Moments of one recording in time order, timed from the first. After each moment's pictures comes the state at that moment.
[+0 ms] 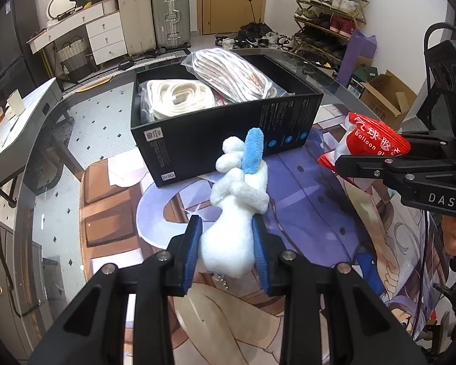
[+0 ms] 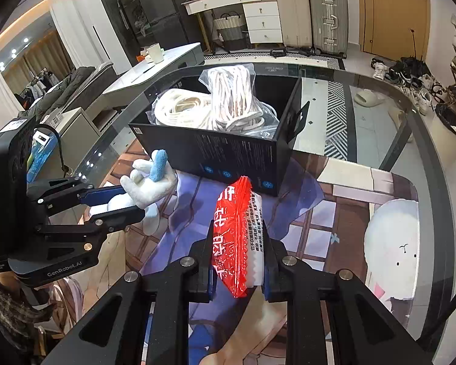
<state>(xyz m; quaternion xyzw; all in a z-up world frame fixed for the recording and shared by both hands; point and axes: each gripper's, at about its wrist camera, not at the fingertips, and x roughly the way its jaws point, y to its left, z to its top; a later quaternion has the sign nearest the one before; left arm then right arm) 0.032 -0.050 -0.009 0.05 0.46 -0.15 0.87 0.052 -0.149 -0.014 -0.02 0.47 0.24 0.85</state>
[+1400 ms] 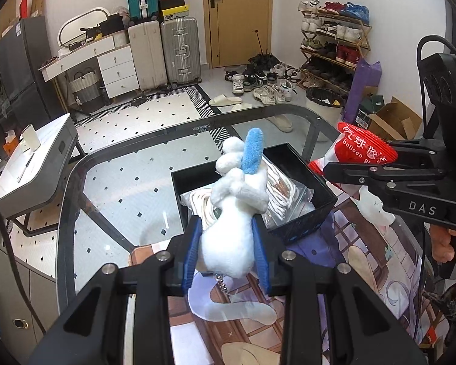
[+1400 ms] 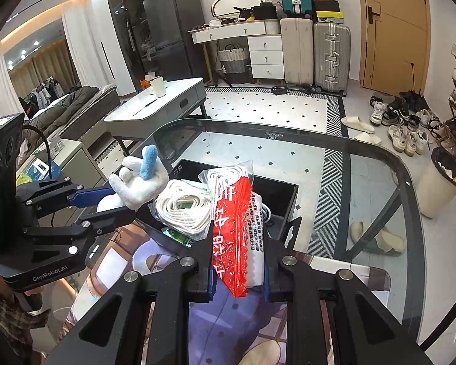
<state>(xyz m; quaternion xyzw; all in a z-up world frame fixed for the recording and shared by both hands) 0.084 -0.034 0.065 0.06 0.40 -0.13 0.91 0.115 -0.132 0.060 -0.02 0.41 0.24 0.88</state>
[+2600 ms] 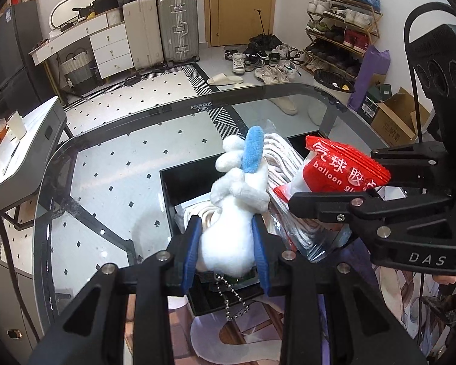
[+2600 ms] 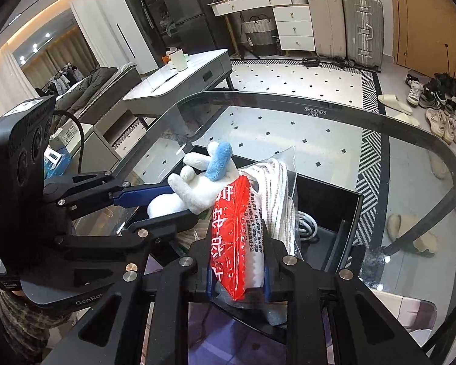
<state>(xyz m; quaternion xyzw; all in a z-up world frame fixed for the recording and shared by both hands) 0.147 -0.036 0.020 0.05 0.45 -0.14 0.88 0.181 -0.071 0.011 -0.02 0.47 0.31 0.83</state>
